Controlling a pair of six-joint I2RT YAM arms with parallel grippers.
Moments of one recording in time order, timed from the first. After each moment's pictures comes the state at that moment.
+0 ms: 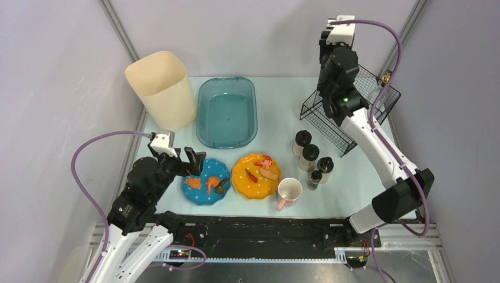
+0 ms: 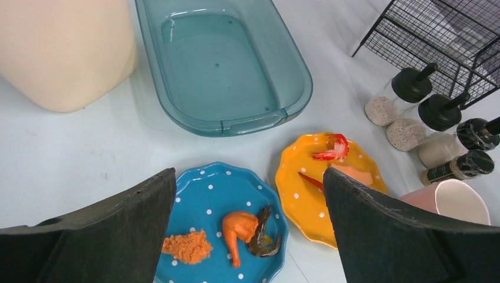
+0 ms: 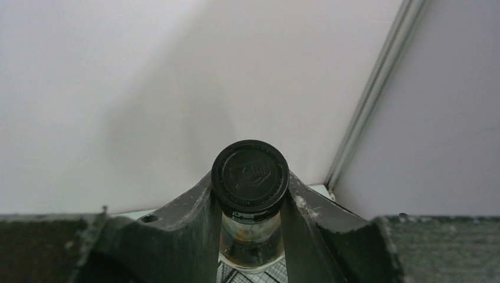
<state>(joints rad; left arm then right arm) -0.47 0.42 0.77 -0.59 -0.15 -0.23 0.48 1.49 1.60 0.15 0.70 -0.26</state>
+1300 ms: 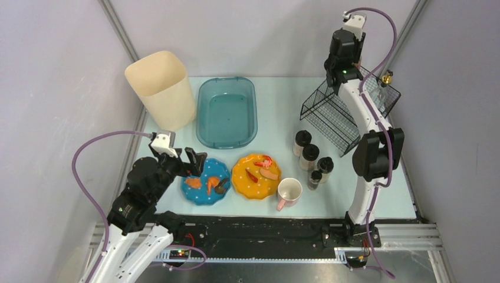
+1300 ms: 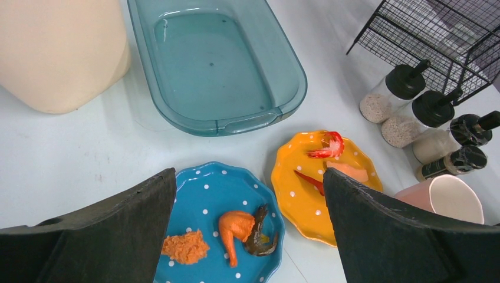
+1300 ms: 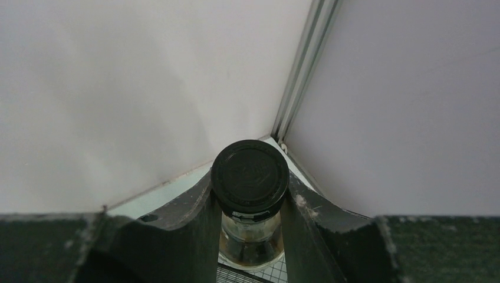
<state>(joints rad) -0.47 0.42 0.77 -0.59 -0.13 -0.23 0.20 1.94 1.92 0.01 0.81 -0.11</state>
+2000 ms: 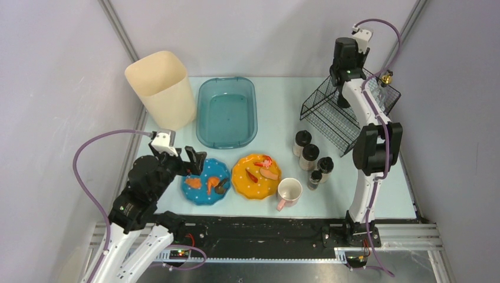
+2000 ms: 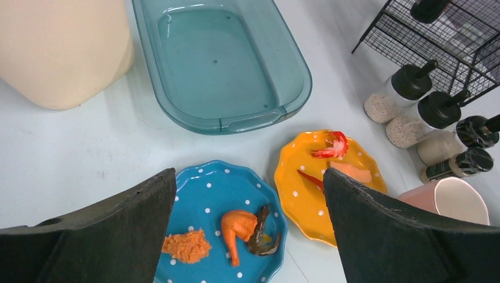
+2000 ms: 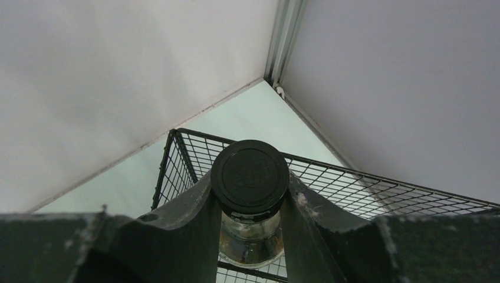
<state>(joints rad) -0.44 0.43 0.77 -0.59 -0.11 -0.23 0.12 2.03 1.95 -0.22 0.79 0.14</state>
